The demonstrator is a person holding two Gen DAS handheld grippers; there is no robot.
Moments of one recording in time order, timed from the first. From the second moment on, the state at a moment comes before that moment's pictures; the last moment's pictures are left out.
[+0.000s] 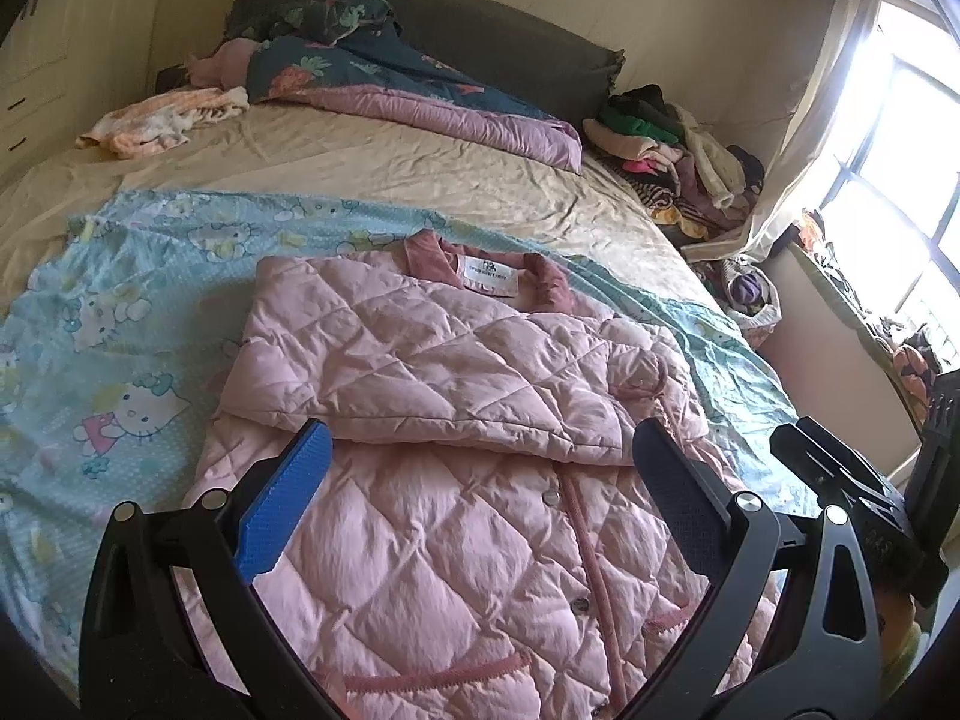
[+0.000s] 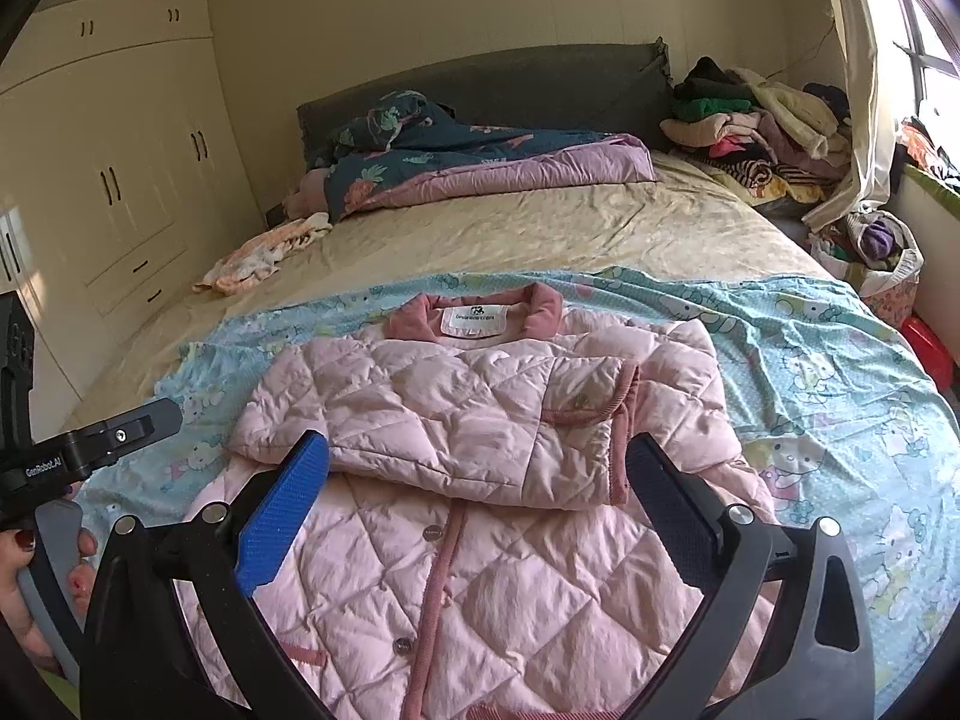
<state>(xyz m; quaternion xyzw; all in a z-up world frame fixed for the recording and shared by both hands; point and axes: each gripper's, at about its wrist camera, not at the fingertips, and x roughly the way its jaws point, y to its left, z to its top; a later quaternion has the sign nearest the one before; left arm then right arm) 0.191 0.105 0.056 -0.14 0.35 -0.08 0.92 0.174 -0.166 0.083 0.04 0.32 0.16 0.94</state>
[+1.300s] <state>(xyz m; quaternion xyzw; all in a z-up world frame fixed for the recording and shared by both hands) 0.108 0.090 0.015 -0.09 0.35 -0.06 0.93 0.094 -0.234 0.057 0.02 0.32 0.12 0.94</state>
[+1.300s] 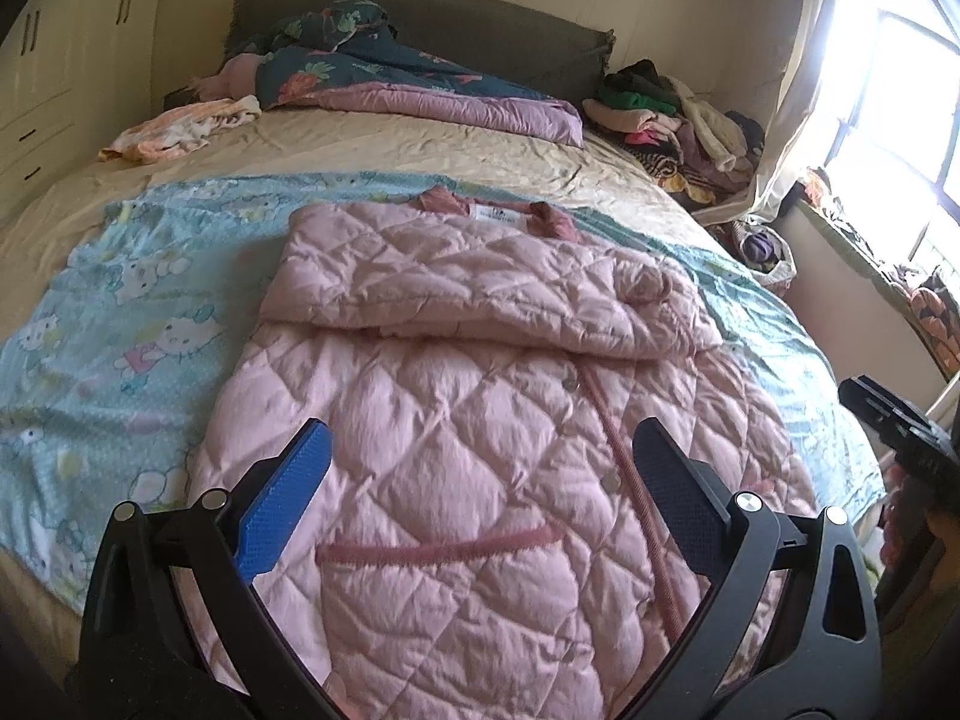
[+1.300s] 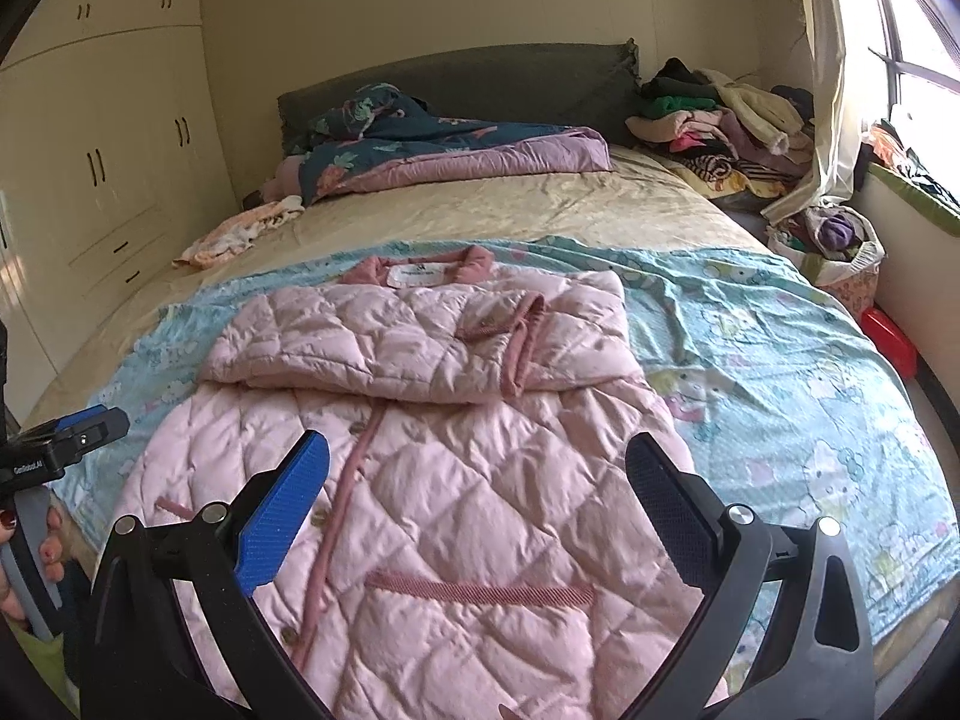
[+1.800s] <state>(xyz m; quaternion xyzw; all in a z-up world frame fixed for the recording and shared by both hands) 0.083 0.110 -0.023 -0.09 0.38 -0.04 0.92 0.075 -0.256 0.027 0.01 0.36 0.10 0.93</state>
